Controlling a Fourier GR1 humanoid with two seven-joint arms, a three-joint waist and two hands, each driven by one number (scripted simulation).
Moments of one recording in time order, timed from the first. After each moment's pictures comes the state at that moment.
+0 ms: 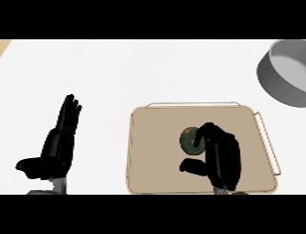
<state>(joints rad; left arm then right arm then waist) 0.01 0.09 -0.13 -1.58 0.05 0.22 -0.13 -0.02 -0.02 0.43 -1.56 1.27 -0.44 0.47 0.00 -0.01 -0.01</state>
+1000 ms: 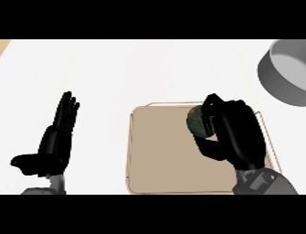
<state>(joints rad) -0.01 0.09 -0.10 -1.58 0.05 0.20 -0.11 -0.25 -0.16 0.39 -1.82 1.18 0.07 0.38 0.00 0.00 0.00</state>
